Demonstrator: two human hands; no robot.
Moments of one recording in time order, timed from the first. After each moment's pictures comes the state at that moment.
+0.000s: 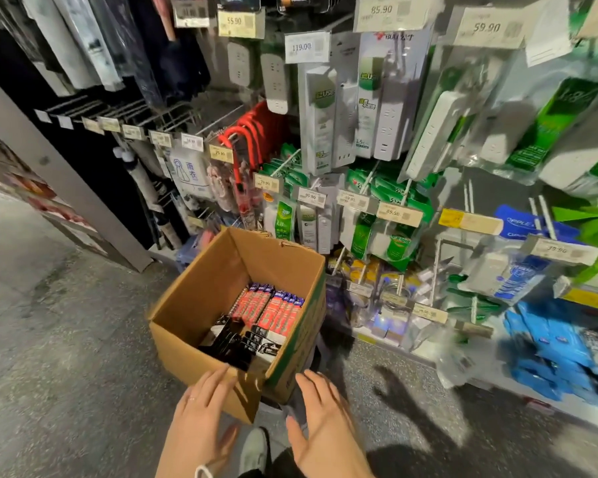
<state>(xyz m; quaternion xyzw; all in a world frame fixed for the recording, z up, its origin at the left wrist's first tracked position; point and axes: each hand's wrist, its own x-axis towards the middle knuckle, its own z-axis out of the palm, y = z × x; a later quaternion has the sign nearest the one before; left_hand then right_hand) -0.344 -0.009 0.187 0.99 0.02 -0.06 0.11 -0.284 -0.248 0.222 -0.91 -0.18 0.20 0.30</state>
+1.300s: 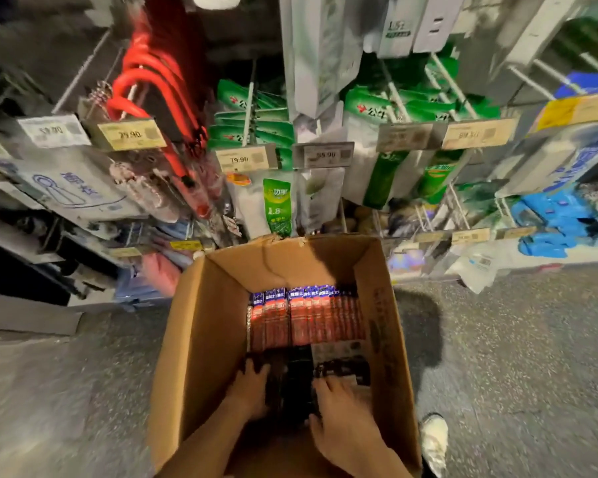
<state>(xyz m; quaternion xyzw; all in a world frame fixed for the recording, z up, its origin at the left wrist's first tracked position) -0.060 0.175 -0.011 0.85 -0.07 -0.52 -0.05 -0.143 -0.010 0.080 -0.89 0.05 0.37 0.26</state>
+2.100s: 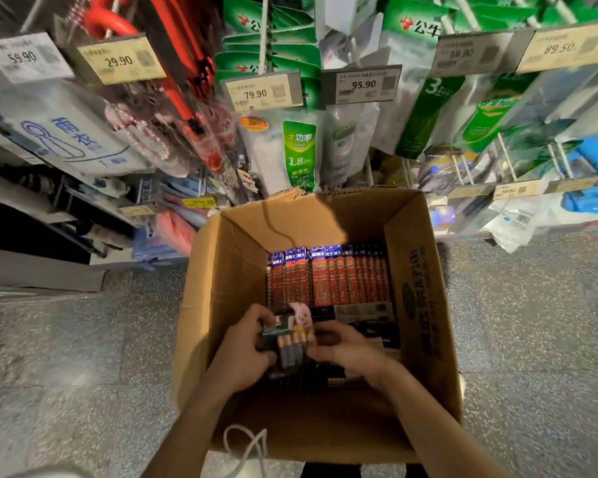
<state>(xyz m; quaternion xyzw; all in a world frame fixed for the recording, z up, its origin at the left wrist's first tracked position) -0.054 0.204 0.084 0.86 0.05 -0.38 0.34 -0.096 -0.001 0.038 -0.59 0.25 0.43 0.63</state>
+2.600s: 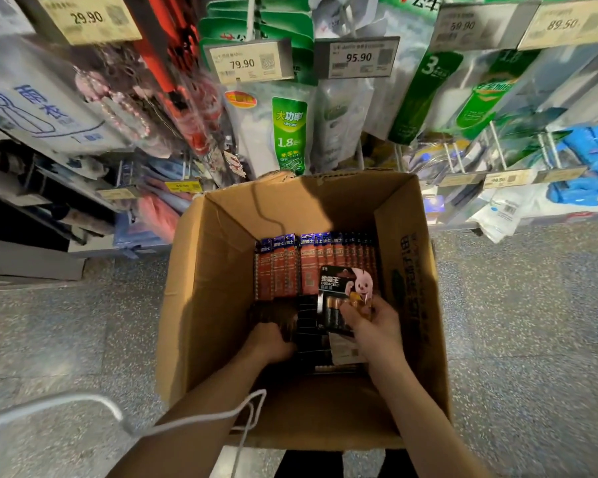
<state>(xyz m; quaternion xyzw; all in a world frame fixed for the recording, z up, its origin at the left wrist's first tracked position) -0.063 0.175 -0.042 0.83 0.07 -0.53 0.15 -0.111 -0.014 0.053 -0.59 0.45 0.13 0.66</state>
